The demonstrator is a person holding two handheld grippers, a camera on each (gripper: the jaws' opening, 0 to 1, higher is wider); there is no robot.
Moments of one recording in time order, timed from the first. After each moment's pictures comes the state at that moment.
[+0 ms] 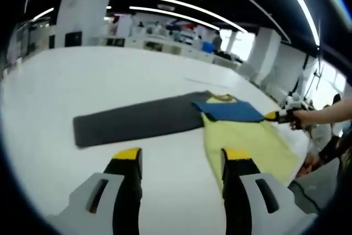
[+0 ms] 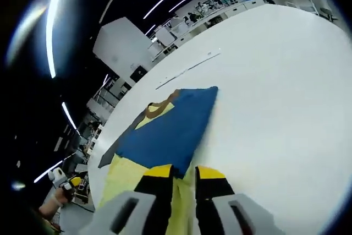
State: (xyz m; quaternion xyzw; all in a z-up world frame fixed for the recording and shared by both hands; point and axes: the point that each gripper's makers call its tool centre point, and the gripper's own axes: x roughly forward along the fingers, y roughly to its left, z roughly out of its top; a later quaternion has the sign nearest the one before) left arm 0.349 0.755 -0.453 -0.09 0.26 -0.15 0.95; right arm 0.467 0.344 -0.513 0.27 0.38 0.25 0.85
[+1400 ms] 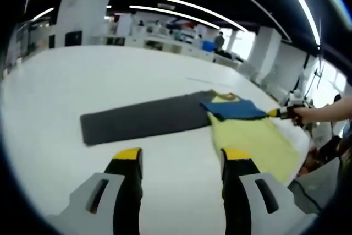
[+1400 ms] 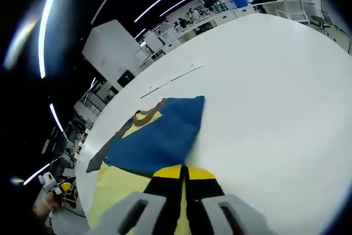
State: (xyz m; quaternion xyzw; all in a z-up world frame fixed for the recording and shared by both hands) left arm 0.350 0.755 -0.454 -0.09 0.26 -0.15 0.95; right arm 0.479 0.307 -0.510 0.24 0.37 0.20 0.87
